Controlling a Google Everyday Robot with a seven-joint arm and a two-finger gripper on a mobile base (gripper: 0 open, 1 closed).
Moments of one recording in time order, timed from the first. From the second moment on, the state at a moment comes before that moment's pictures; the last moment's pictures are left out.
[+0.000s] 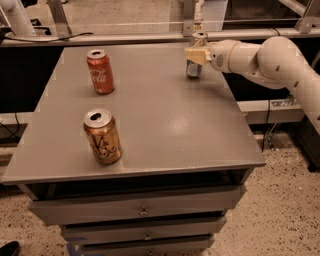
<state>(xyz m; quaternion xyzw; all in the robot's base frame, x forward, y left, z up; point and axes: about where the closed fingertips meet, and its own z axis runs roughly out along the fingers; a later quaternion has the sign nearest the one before) 0.788 -0.130 0.907 -0.27 0.72 0.24 0.59</state>
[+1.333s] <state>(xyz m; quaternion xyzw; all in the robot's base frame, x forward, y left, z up) 0.656 -0.099 0.950 -0.35 0.67 0.36 0.55</state>
